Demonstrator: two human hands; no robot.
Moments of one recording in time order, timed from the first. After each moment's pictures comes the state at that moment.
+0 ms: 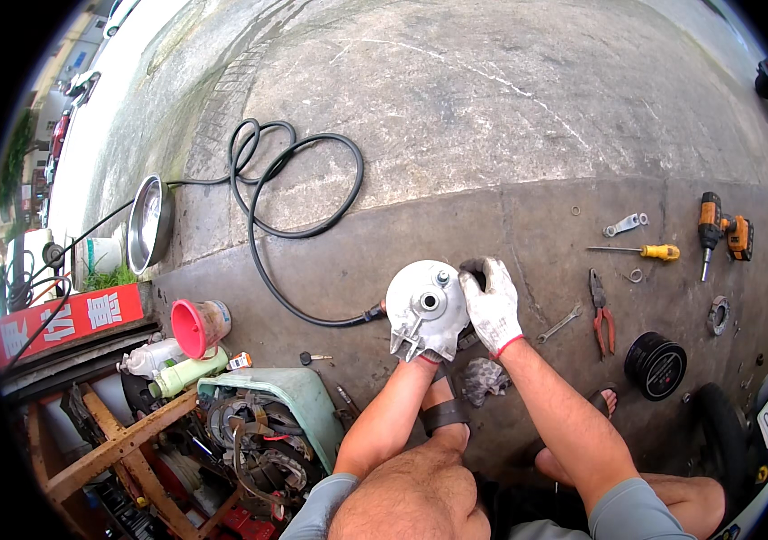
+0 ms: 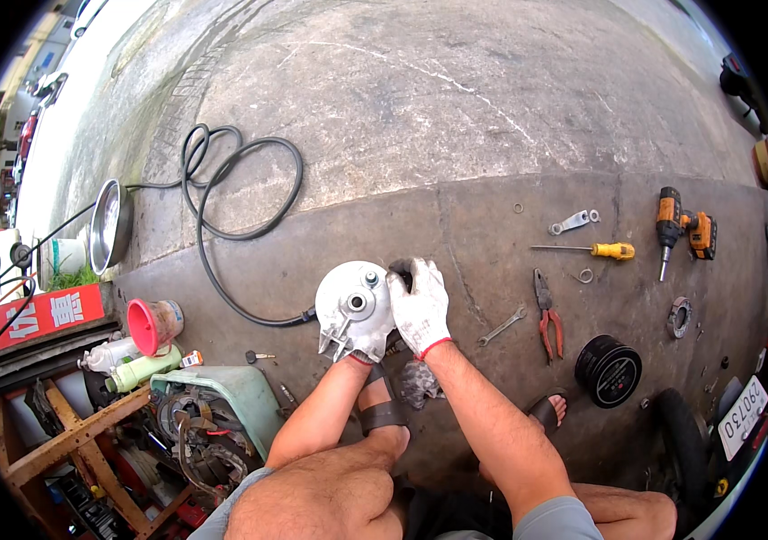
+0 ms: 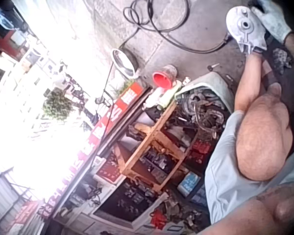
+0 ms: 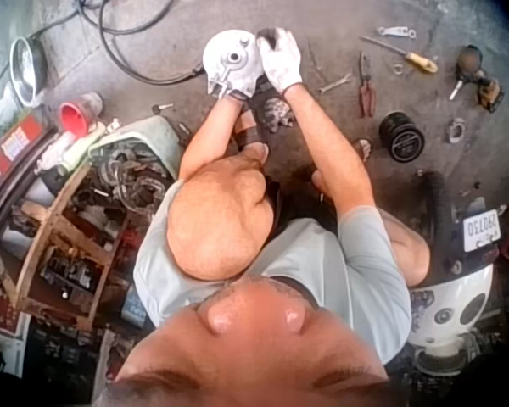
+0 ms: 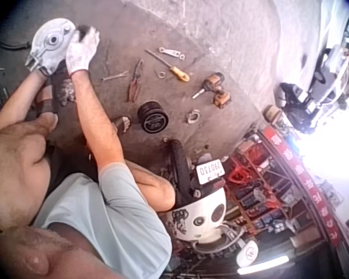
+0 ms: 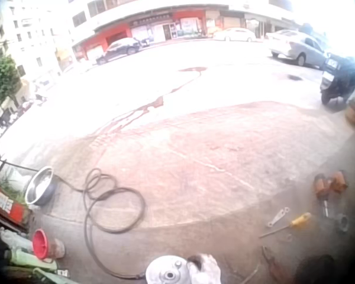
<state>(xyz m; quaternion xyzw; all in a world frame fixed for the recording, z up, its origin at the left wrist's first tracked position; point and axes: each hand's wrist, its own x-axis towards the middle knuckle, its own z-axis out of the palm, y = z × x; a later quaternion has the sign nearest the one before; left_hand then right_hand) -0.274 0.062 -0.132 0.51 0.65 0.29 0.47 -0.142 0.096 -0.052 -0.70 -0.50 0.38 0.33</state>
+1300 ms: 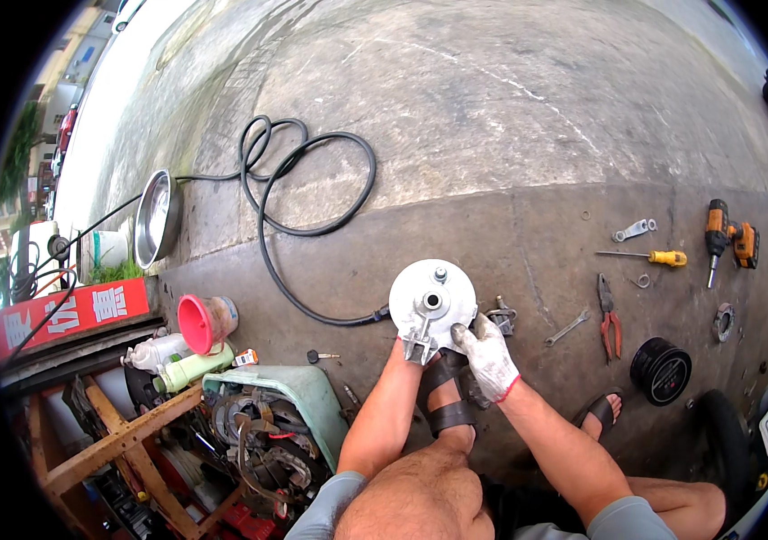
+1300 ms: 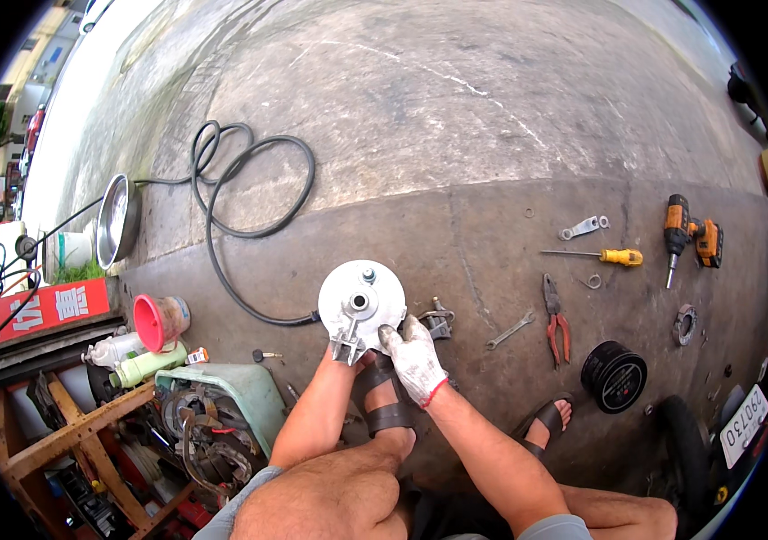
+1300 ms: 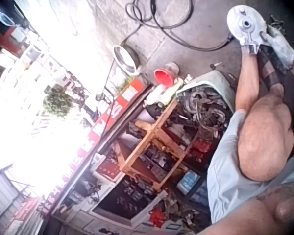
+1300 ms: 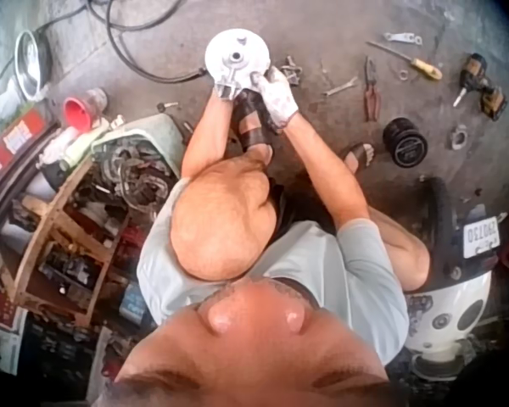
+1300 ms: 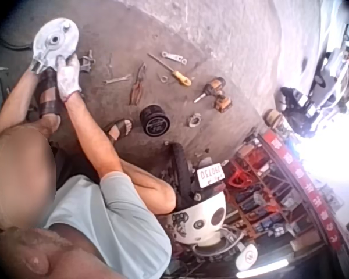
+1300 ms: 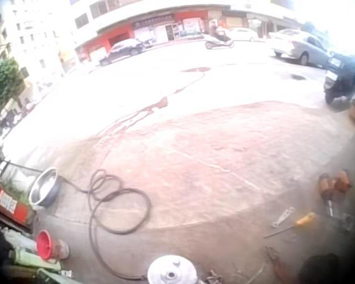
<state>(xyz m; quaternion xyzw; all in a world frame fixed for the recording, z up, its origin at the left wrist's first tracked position) -0.301 0.058 -0.100 -0.11 0.37 0.51 0.77 -0.165 0.030 -0.042 -0.54 -0.18 0.72 0.40</state>
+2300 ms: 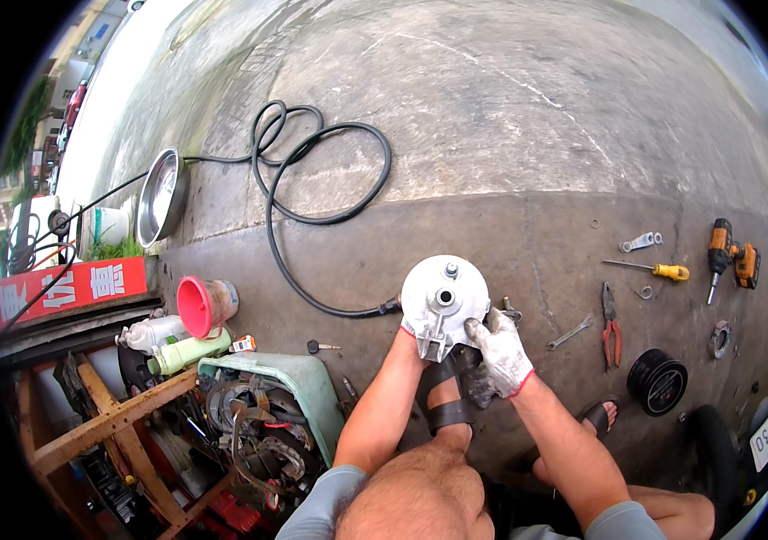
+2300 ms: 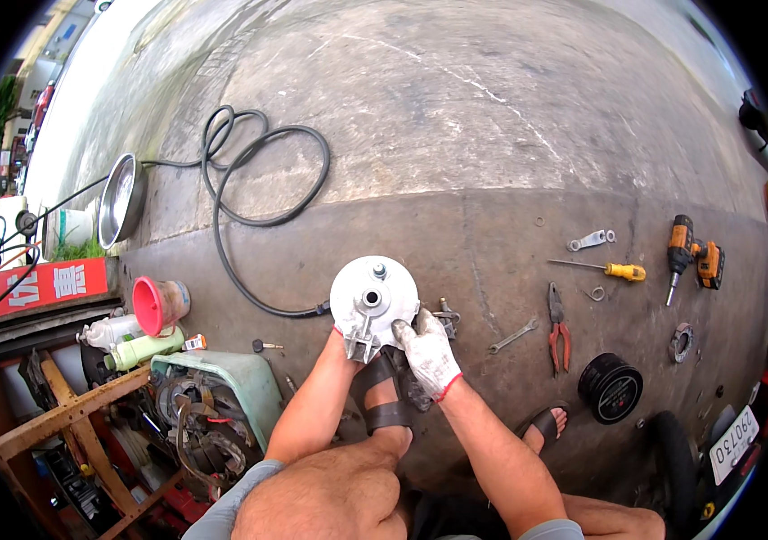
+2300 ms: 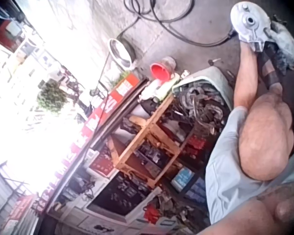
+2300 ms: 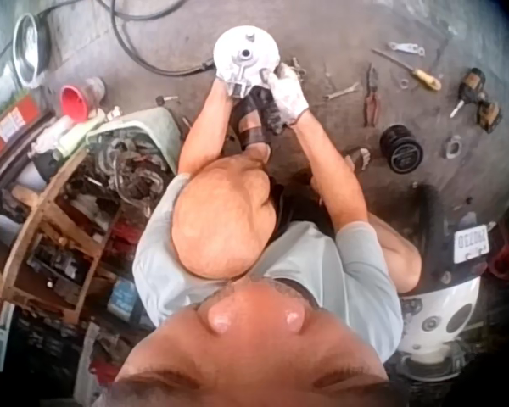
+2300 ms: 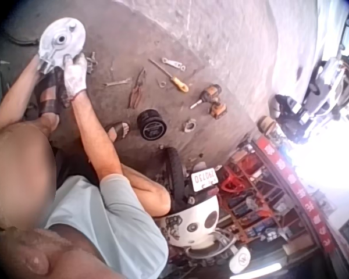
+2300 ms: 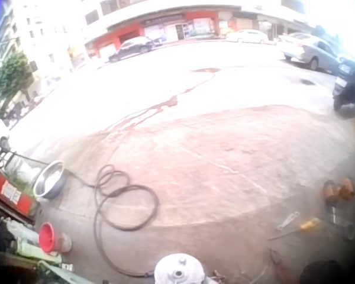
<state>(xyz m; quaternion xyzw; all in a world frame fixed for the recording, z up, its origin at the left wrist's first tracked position) -0.302 0.071 -0.093 -0.11 0.35 0.48 0.79 -0.151 0.038 -0.048 -0.53 -0.24 0.73 0.36</state>
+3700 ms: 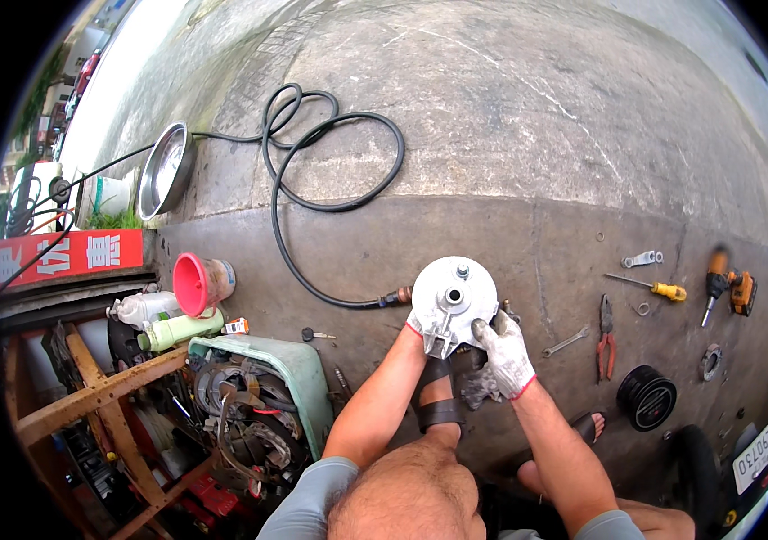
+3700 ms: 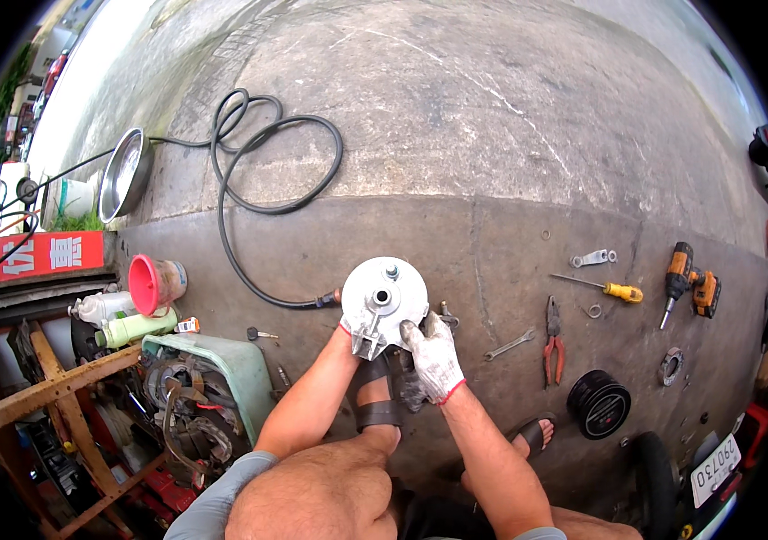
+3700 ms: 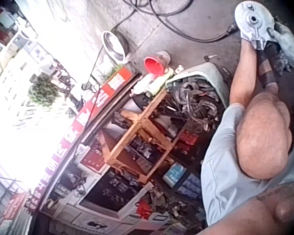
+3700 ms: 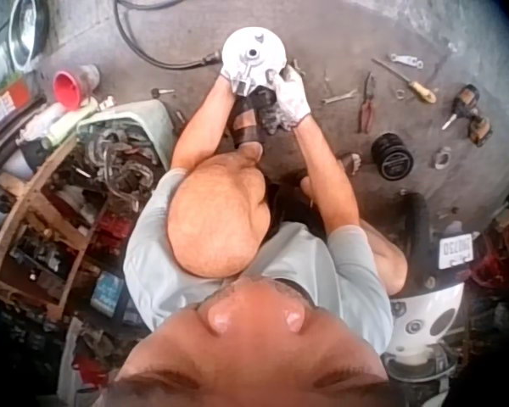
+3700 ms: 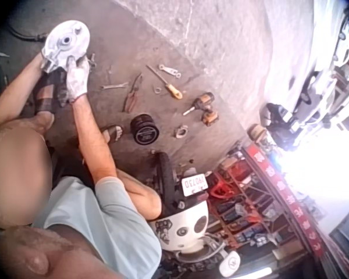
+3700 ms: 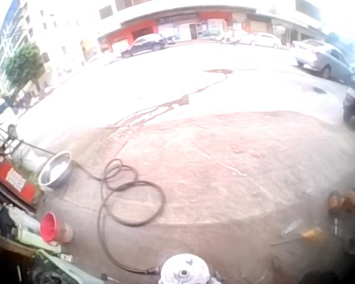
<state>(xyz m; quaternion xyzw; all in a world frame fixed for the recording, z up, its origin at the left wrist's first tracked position) -0.306 0.067 -0.166 -0.09 0.16 0.48 0.86 -0.139 0.037 -0.050 -0.54 -0.23 0.74 0.33</state>
